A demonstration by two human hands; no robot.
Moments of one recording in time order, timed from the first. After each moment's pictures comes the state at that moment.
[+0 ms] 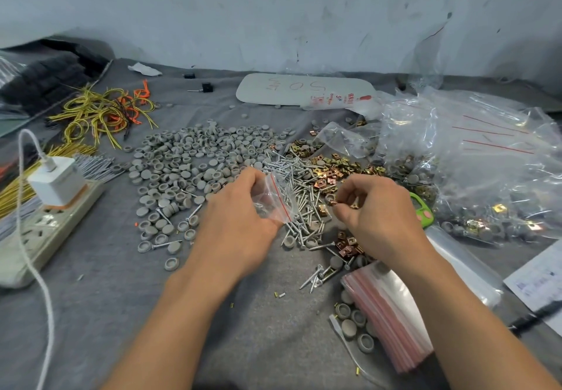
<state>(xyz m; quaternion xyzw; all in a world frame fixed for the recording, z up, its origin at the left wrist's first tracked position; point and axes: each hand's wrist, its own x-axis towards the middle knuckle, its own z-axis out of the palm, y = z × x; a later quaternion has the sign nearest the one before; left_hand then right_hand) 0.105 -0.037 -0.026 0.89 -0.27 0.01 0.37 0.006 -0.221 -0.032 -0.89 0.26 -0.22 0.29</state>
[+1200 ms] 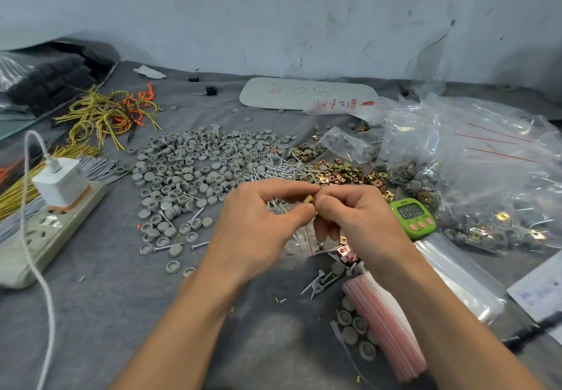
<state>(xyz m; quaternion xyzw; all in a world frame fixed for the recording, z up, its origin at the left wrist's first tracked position) 0.099 -0.046 -0.017 0.75 -0.37 -0.04 0.54 0.012 -0.194 -0.028 -0.78 0.10 -0.20 0.59</state>
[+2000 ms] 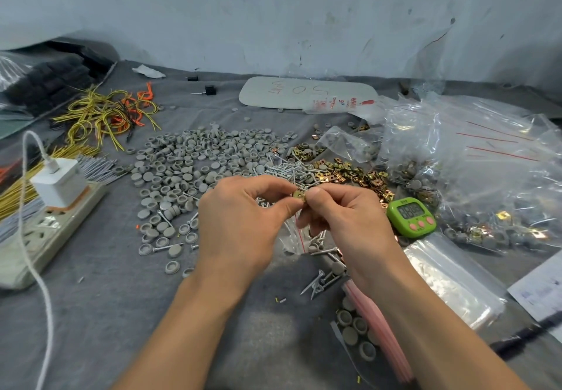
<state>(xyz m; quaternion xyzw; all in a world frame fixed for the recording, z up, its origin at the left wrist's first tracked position) 0.094 -0.044 -0.014 0.80 -0.28 0.11 0.52 0.018 -0.175 -0.028 -0.70 0.12 -0.24 0.66</state>
